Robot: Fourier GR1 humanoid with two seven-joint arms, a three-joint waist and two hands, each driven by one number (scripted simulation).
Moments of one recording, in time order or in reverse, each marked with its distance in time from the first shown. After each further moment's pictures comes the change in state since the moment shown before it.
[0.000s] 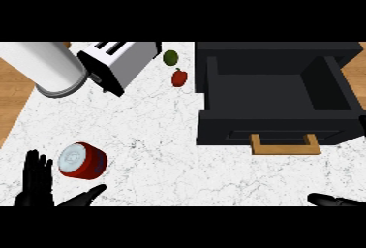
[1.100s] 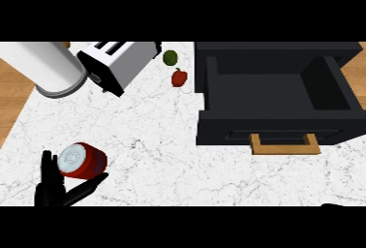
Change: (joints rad) left arm -0.226 0.043 0.158 0.545 0.137 -0.041 -0.266; right arm 0.008 0.012 -0.057 -0.075 -0.008 0.047 0.073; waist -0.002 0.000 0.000
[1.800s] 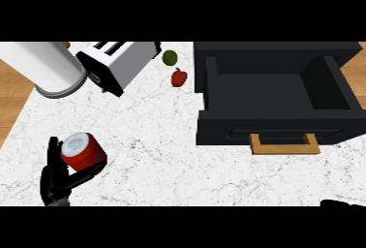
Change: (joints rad) left arm -0.223 0.096 0.064 0.369 0.046 -0.121 -0.159; right arm -0.030 0.008 -0.017 0.010 0.016 0.023 0.005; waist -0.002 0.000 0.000
